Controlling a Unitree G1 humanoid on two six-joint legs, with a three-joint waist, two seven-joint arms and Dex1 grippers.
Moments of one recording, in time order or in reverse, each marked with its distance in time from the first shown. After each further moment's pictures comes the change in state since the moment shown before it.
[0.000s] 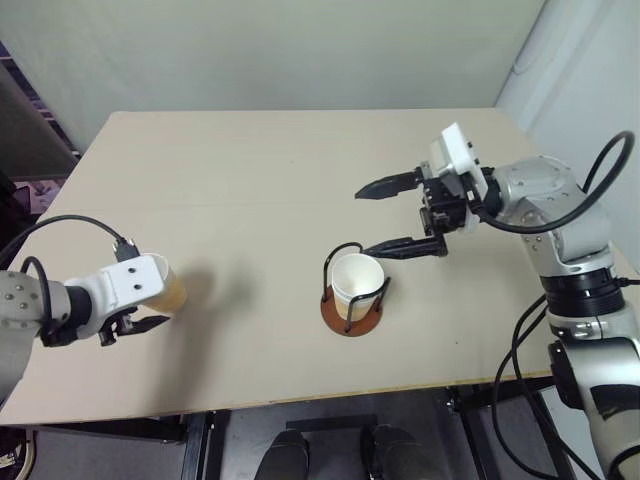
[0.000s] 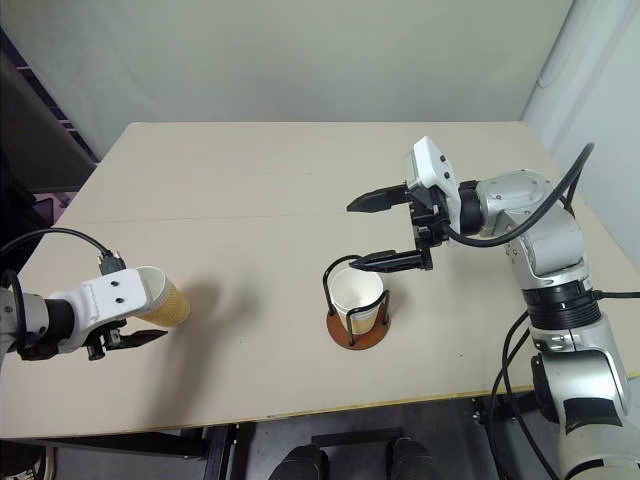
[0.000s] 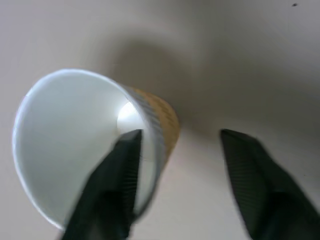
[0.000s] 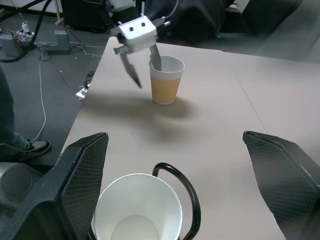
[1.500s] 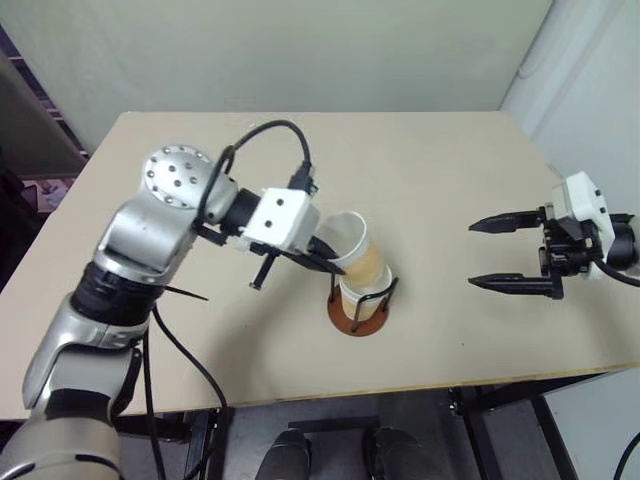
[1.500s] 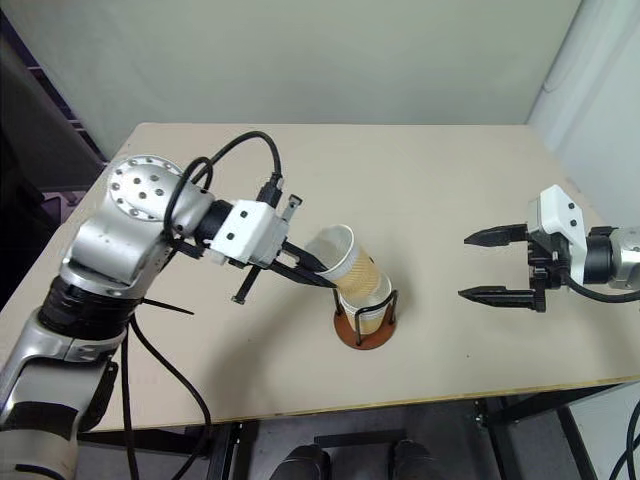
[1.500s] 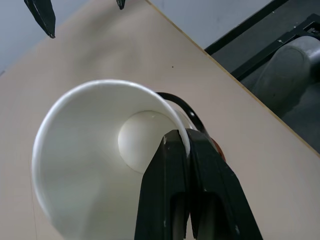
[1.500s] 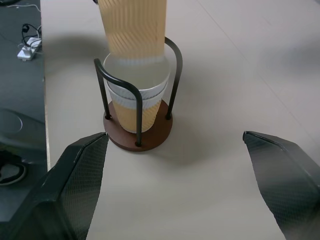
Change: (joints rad) left arm -0.972 -0.514 -0.569 0.171 -0.231 -0.308 -0.500; right arm 0.466 -0.420 -0.309 -0.163 0.090 0.006 -0.031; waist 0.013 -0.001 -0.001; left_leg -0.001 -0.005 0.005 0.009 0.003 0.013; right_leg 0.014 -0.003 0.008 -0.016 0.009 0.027
